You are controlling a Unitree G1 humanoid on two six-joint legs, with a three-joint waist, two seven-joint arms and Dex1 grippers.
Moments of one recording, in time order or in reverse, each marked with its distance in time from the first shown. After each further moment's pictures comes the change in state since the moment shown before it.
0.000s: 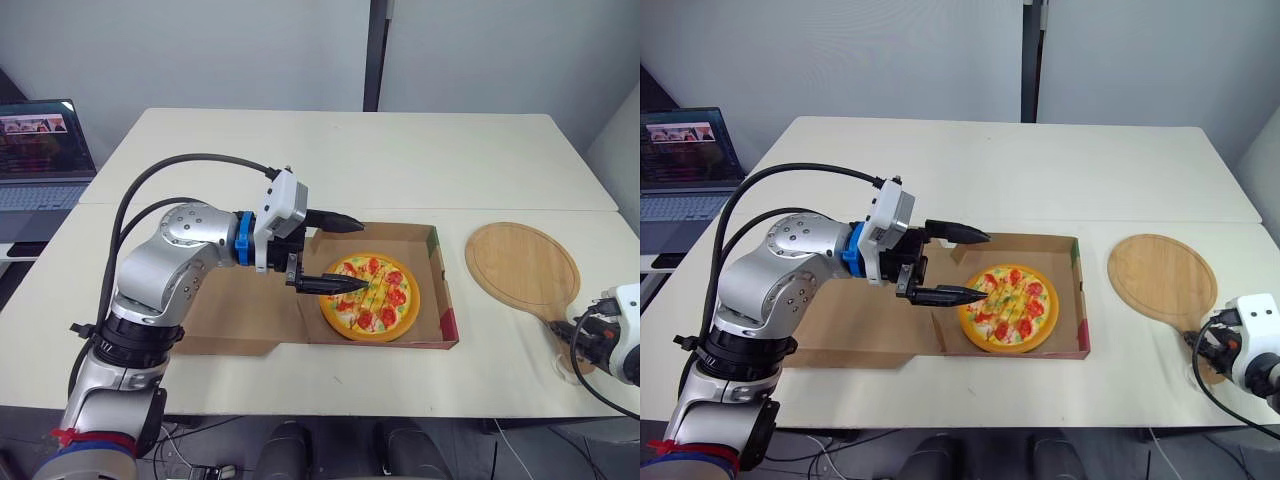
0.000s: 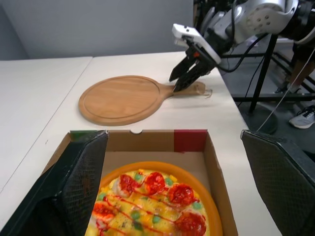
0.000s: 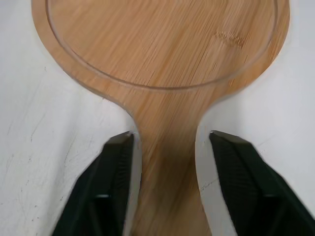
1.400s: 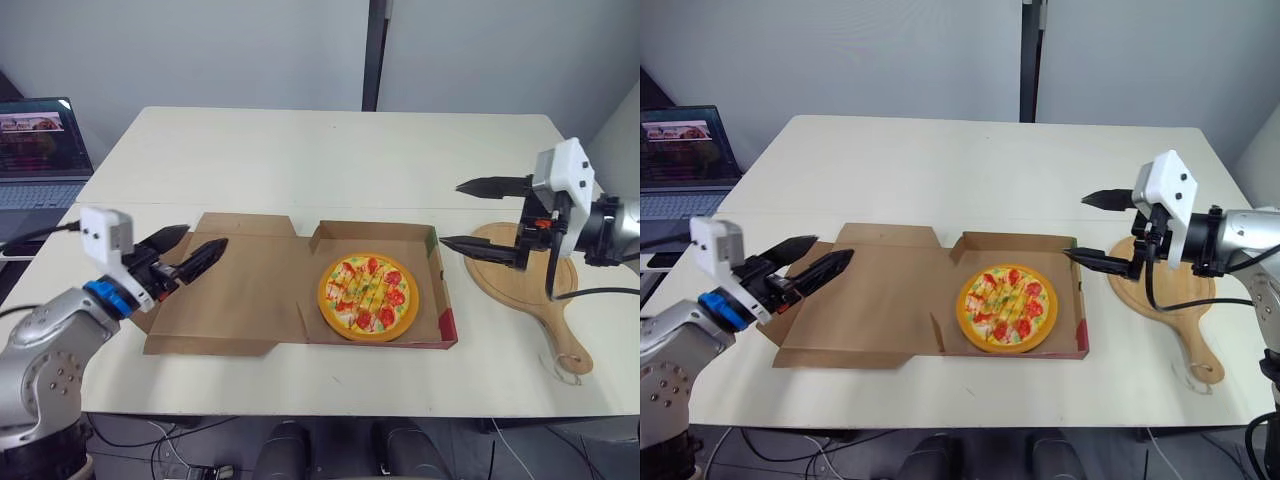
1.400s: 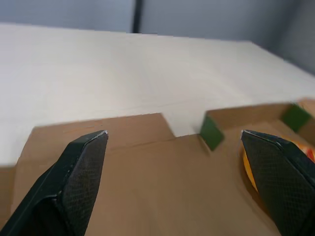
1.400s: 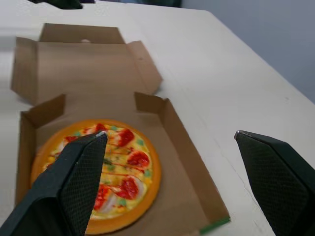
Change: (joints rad) left arm 0.606 -0.082 0.773 -0.173 -0.243 0.294 0.642; right arm -0.761 -0.230 0.505 0.027 0.218 -0.299 0.471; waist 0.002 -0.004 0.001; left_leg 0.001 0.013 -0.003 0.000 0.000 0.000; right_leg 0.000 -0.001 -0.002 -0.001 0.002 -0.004
